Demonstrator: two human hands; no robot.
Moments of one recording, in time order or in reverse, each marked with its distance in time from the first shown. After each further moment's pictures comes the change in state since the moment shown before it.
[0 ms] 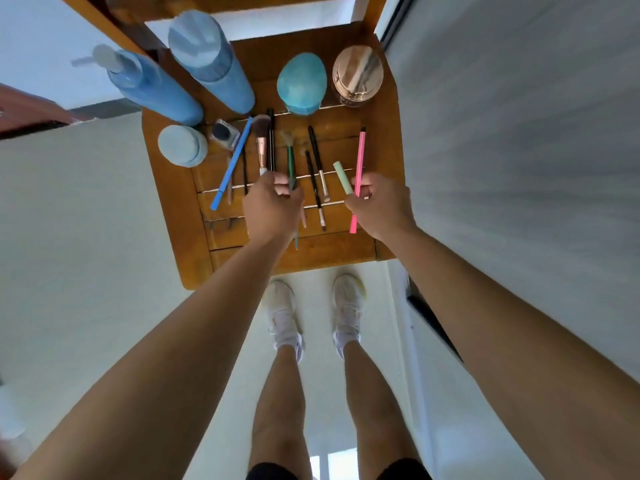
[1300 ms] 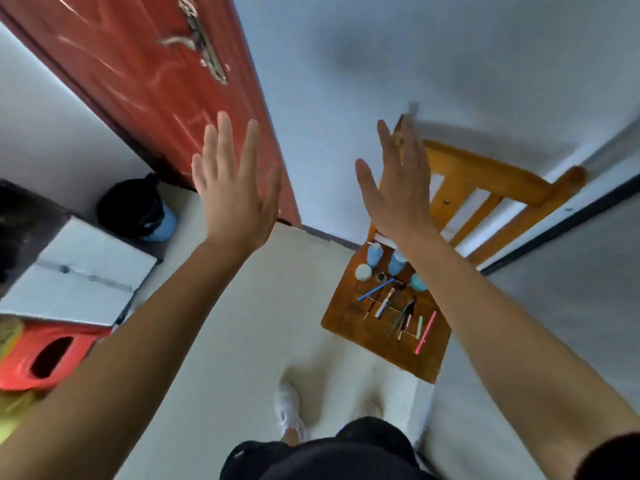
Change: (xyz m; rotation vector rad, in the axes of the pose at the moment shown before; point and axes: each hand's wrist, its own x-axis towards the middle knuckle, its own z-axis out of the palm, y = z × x) left_hand -0.303 0.140 -0.495 0.483 0.961 0.301; right_hand -0.313 -0.427 -0.161 -0.214 0.361 -1.181
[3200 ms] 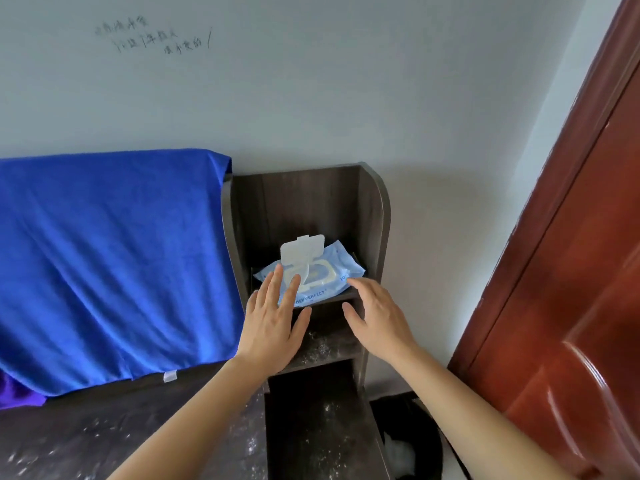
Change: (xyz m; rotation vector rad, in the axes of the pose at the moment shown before) left_hand 0.163 -0.970 -0.225 0.278 0.190 -0.639; right_hand 0.247 -0.949 0.621 0.386 -0.572 -0.937
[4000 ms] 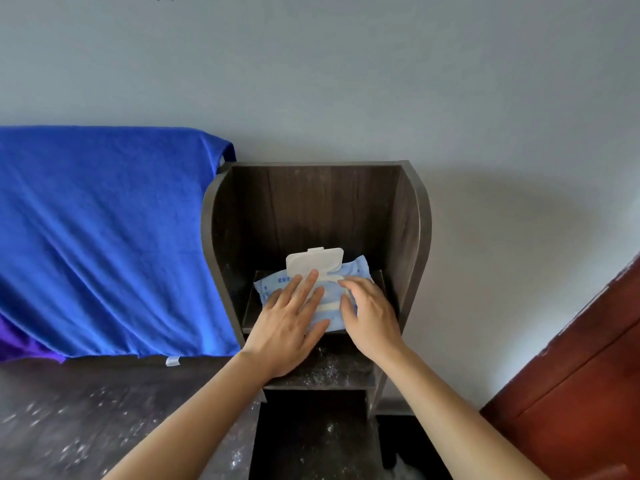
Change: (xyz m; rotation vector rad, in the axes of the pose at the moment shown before) left_hand 0.071 -0.015 0.064 0.167 -0.189 -0.004; right_hand 0.107 0.043 0.065 0.213 -0.080 -0.116
